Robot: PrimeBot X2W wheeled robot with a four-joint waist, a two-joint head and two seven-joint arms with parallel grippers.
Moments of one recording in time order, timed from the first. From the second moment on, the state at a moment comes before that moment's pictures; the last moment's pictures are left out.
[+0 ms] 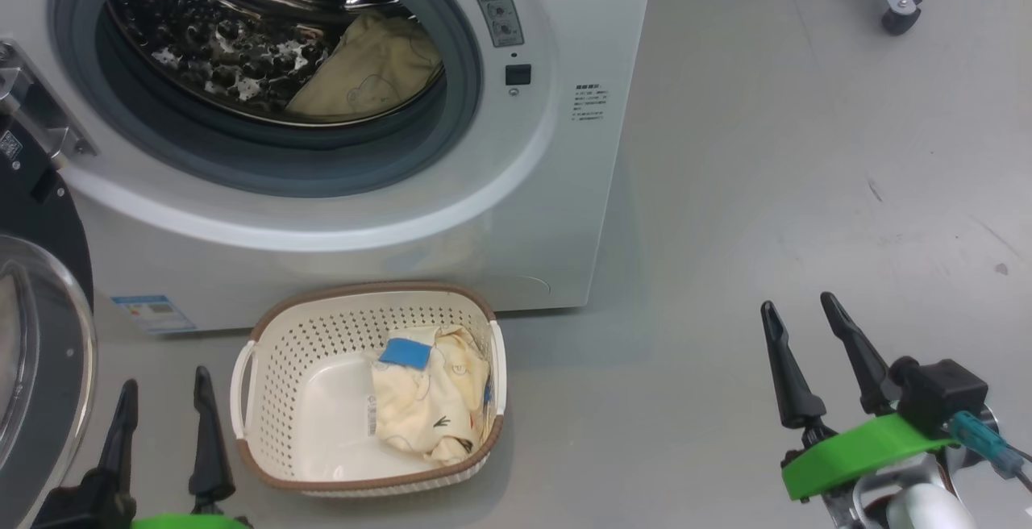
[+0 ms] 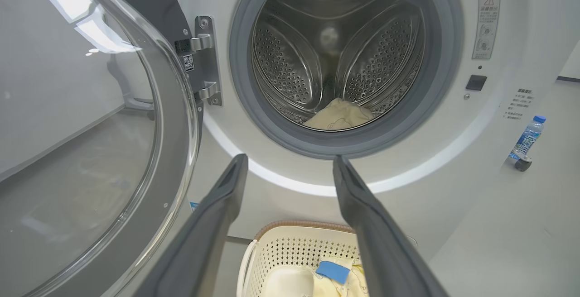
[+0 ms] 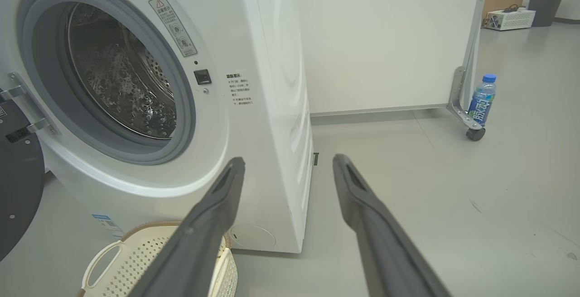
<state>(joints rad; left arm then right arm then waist) 0.08 0.24 -0.10 0.00 -0.33 0.15 -0.24 0.00 -0.10 0.12 0.12 0.26 0.13 -0.26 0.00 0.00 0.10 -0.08</state>
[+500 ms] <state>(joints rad) 0.11 0.22 -0.11 0.04 -0.33 0.16 -0.25 0.02 -0.10 0.13 0.12 0.25 0.13 -0.26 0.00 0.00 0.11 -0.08</state>
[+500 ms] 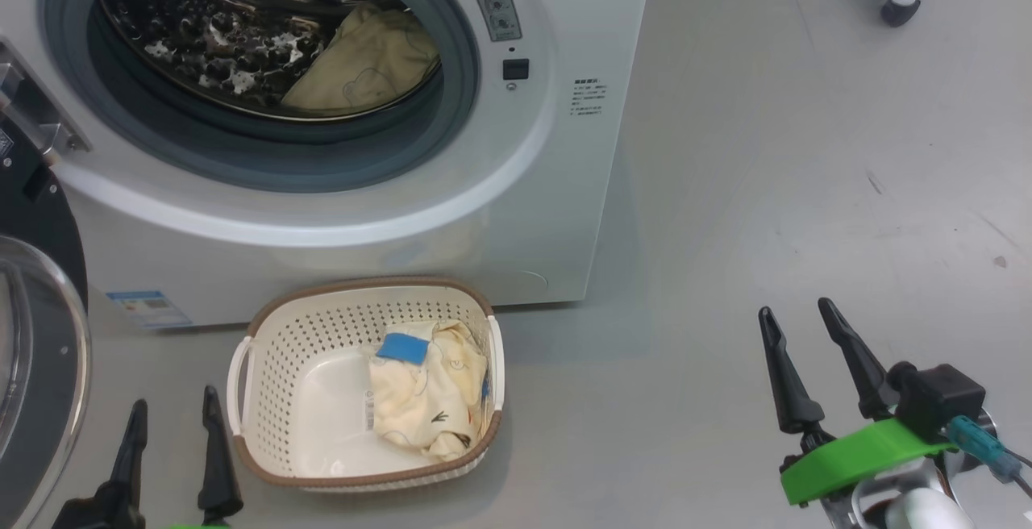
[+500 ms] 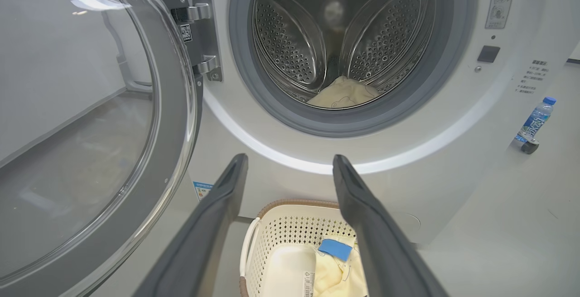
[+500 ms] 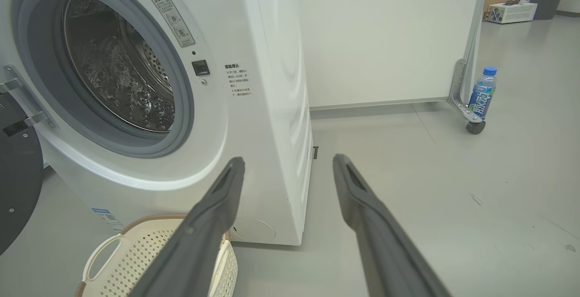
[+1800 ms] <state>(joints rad) 0.07 0.20 -0.10 0.04 -0.33 0.14 -0.25 0.01 -0.10 0.12 0.11 0.26 0.13 -0.26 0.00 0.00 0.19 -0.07</state>
